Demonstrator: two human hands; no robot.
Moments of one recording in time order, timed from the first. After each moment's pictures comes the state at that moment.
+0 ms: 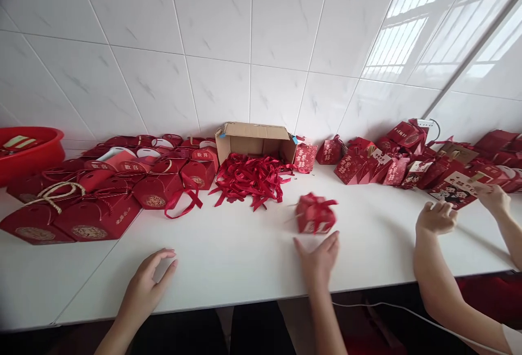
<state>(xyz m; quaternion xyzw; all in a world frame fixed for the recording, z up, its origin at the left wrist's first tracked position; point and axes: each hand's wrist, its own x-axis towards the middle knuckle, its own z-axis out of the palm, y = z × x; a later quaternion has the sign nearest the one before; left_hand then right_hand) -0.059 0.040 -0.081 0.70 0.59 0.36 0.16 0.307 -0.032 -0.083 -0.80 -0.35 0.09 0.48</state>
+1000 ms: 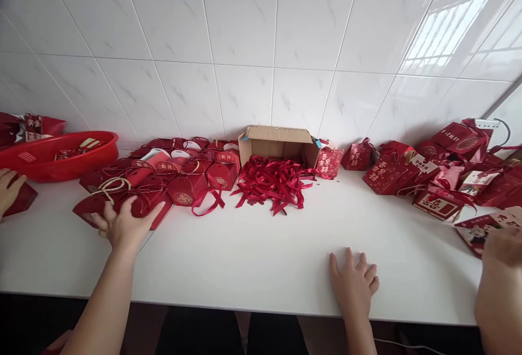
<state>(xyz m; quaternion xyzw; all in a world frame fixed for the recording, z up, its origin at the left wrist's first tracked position) -0.118 0.125 0.012 0.52 0.78 0.35 -0.02 0.341 -0.045 -0.103 -0.92 -0.35 0.00 0.15</state>
